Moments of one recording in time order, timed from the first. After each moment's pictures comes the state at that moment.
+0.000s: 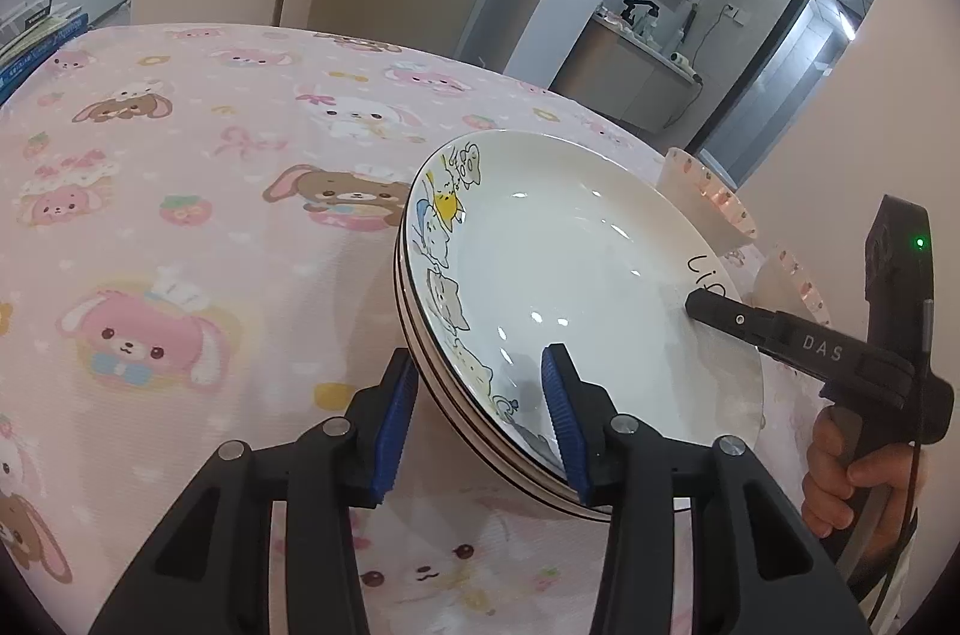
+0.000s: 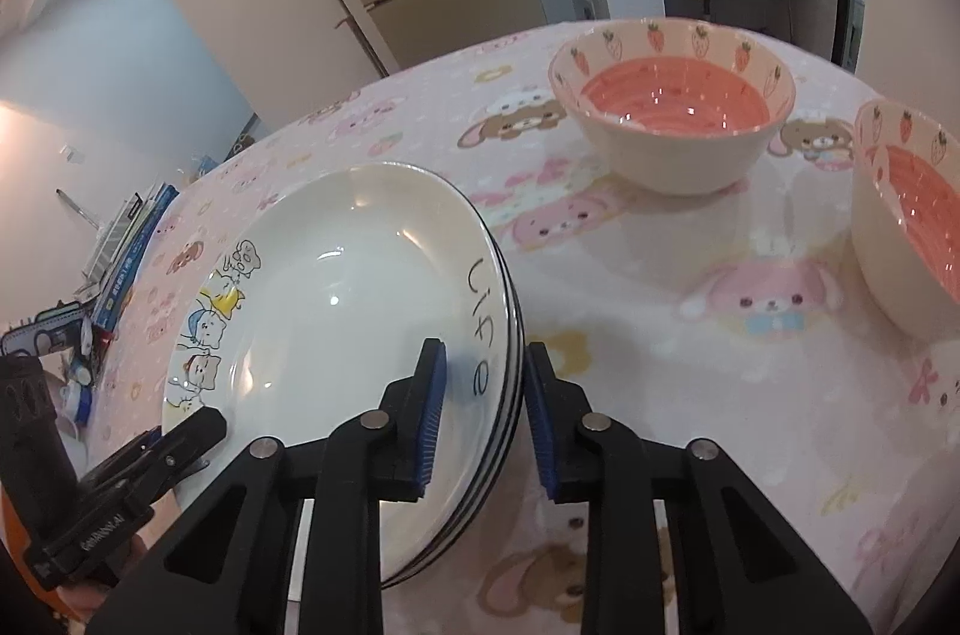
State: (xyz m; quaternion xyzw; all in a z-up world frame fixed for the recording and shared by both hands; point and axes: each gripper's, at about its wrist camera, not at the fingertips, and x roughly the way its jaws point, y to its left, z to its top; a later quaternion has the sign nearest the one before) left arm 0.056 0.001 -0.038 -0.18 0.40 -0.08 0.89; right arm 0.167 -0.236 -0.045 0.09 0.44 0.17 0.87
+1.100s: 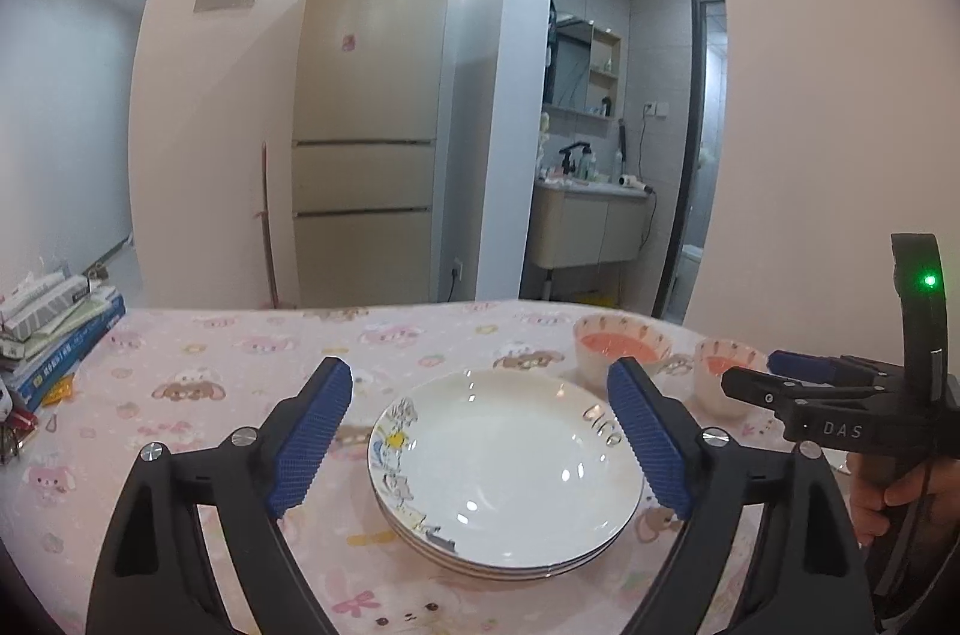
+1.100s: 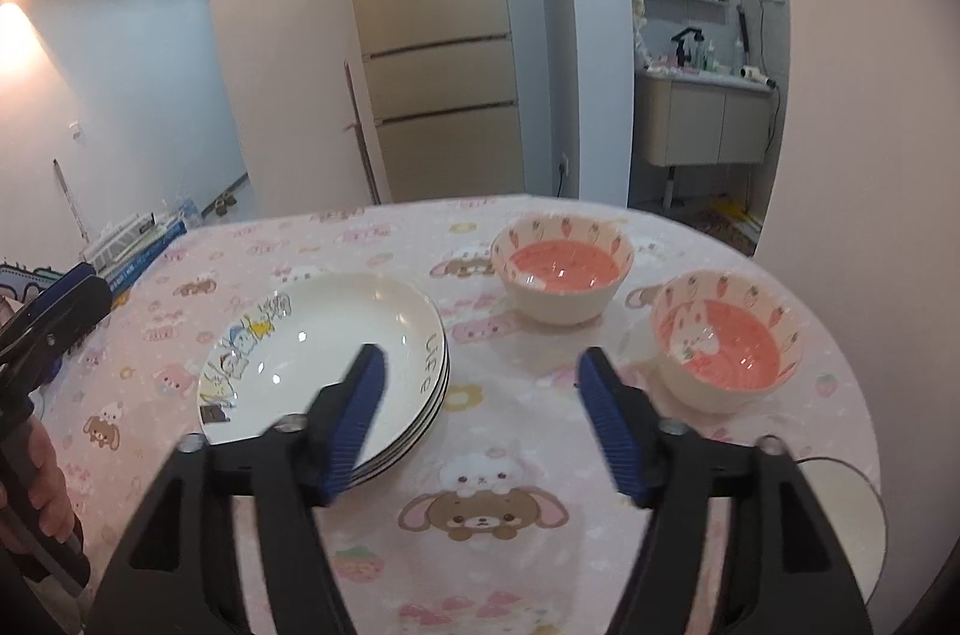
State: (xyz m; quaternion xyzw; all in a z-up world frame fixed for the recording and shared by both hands) left arm -0.034 -0.048 0.087 -0.03 0.16 -0.07 0.98; right arm 0.065 -0.287 0.047 0.02 0.27 0.13 0.95
